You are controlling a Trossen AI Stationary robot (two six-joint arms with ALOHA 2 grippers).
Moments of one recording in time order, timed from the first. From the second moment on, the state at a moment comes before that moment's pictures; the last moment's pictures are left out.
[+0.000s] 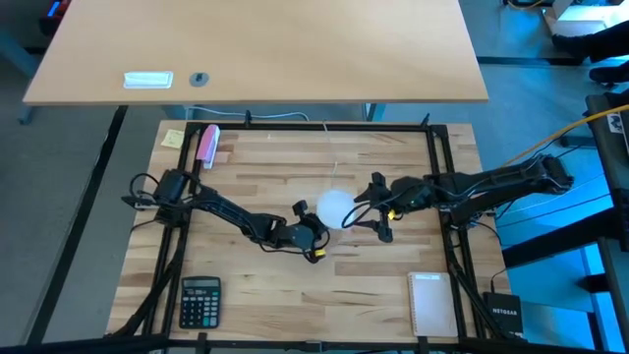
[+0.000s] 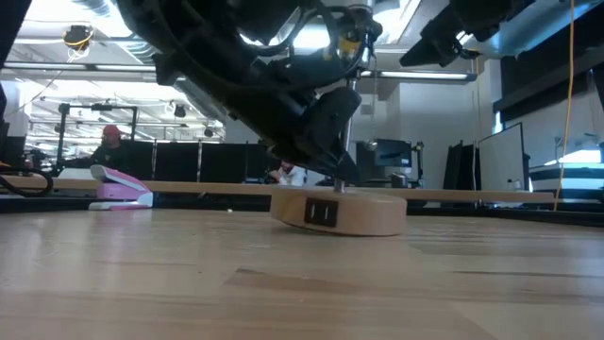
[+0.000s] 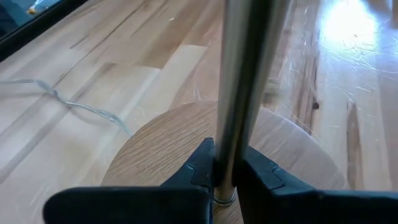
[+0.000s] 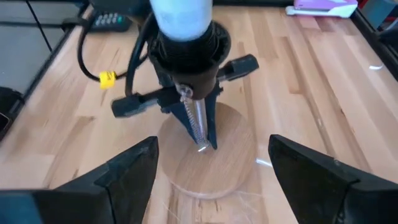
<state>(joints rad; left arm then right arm) -0.25 1.98 1.05 0.29 -0.59 -0.25 0.14 1.08 0.80 -0.28 0.07 0.06</state>
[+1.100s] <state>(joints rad) -0.36 1.57 1.05 -0.26 -0.47 -0.38 0.14 1.10 0.45 0.20 0.03 0.07</state>
